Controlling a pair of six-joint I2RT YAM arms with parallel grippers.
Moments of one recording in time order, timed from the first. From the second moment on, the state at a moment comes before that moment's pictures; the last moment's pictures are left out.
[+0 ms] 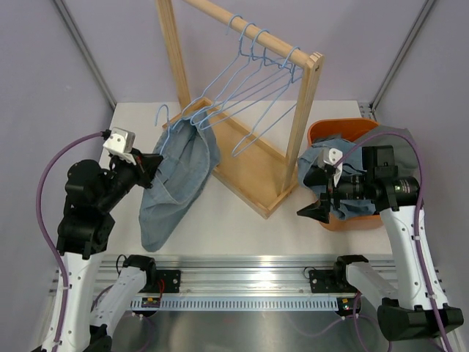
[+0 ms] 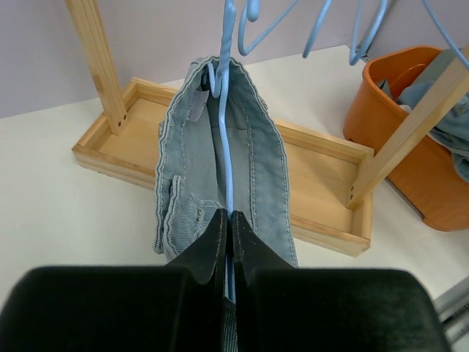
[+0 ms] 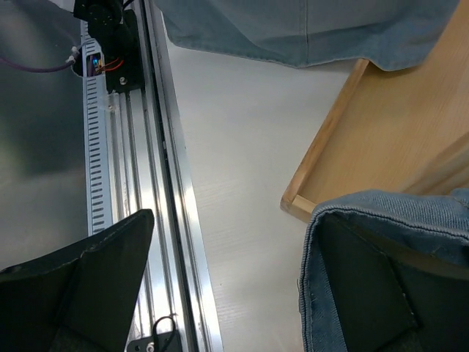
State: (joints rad) left arm -0.15 0.68 1.12 -0.57 0.33 -0.08; right arm 0.04 0.97 1.19 -1.20 -1.14 -0.86
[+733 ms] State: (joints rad) left arm -0.15 0.62 1.12 -0.68 0.42 -0.13; right arm -0.16 0.88 1.10 -0.81 -0.84 -0.39
